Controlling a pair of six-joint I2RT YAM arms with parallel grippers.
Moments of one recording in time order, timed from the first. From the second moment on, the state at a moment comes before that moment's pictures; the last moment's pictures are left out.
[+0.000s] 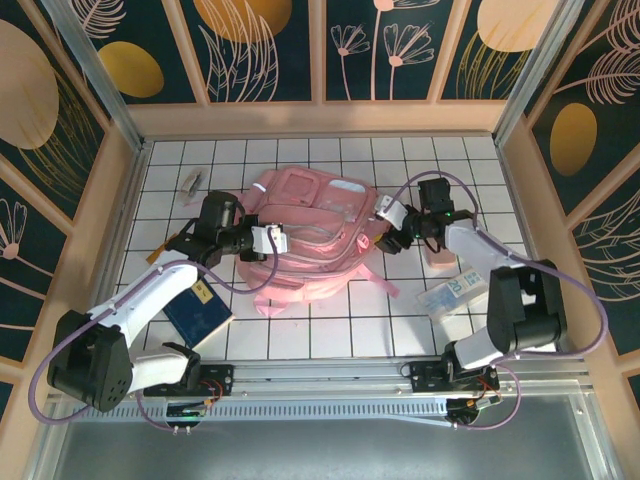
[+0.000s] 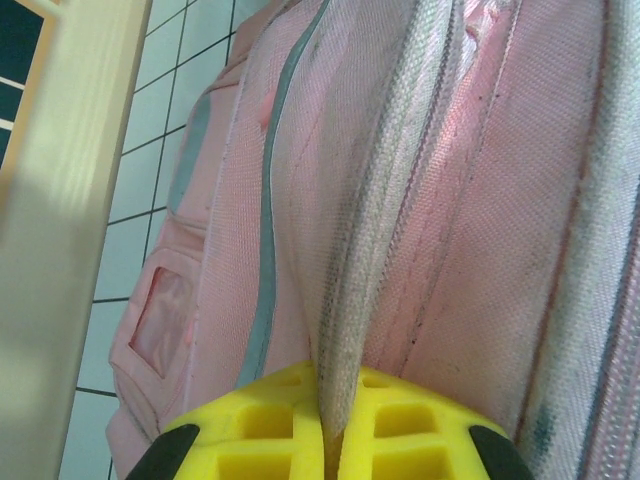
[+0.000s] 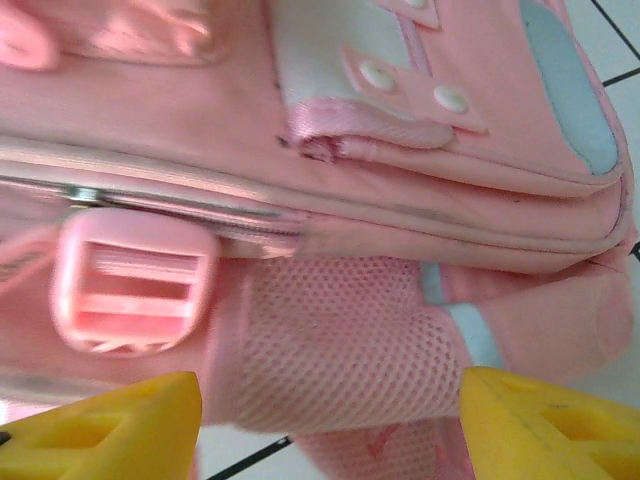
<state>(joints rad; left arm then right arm) -0.42 1.25 0.81 -0.26 0.47 1.12 0.23 1.45 0.90 -0.38 -0.54 -0.84</state>
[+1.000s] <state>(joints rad) -0.42 1.26 0.79 -0.19 0.52 0.95 0.26 1.40 0.72 -0.31 -0.47 -0.88</state>
